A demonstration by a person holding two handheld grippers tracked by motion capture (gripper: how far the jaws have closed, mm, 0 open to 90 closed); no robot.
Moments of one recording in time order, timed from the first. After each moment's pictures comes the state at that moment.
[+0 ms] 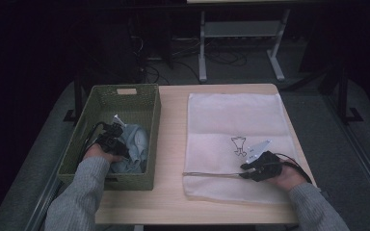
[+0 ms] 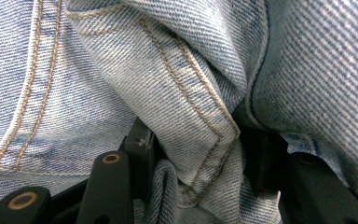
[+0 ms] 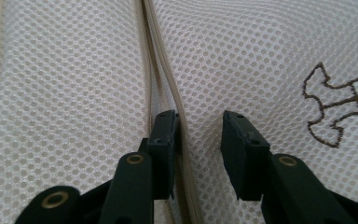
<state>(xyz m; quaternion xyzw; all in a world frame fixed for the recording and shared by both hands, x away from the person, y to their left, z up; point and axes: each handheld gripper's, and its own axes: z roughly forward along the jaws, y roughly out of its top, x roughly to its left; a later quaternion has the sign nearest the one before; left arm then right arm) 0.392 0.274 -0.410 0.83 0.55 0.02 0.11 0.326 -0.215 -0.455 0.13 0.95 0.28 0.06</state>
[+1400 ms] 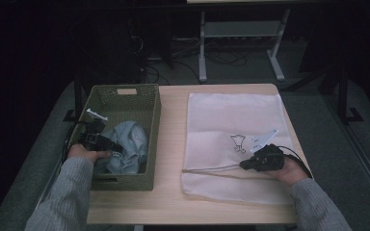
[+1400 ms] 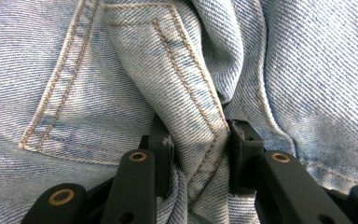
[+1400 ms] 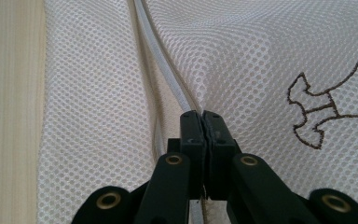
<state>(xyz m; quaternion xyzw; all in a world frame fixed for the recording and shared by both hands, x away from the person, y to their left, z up) 0.374 0.319 -0.374 0.76 0.59 -0.05 0.26 0.335 -0.221 -0.429 0.17 0.93 0.32 0.03</state>
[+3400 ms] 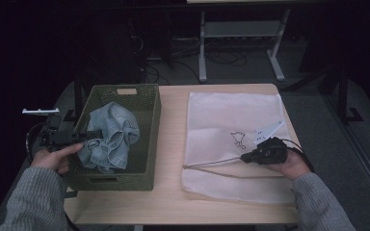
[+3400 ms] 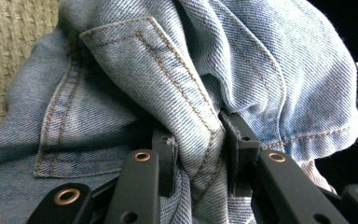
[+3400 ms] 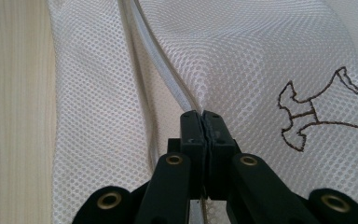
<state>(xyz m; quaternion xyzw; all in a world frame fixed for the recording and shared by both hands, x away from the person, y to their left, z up) 0.325 0.374 -0.315 0.64 0.55 -0.13 0.52 0.342 -0.225 -0.406 0.18 0.92 0.34 0.03</state>
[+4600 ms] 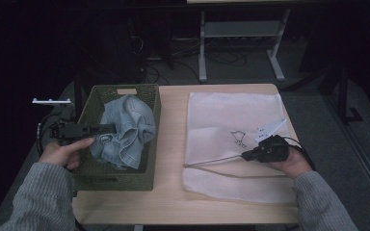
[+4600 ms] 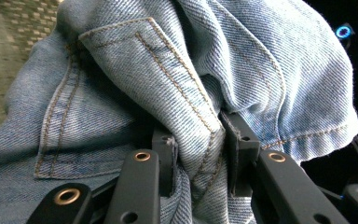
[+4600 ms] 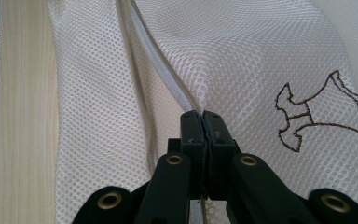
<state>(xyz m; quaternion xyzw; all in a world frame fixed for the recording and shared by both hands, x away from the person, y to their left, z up) 0.324 0.326 -0.285 0.67 0.48 -0.16 0.54 0.345 -0.229 -0.401 0.18 0.92 0.35 0.03</state>
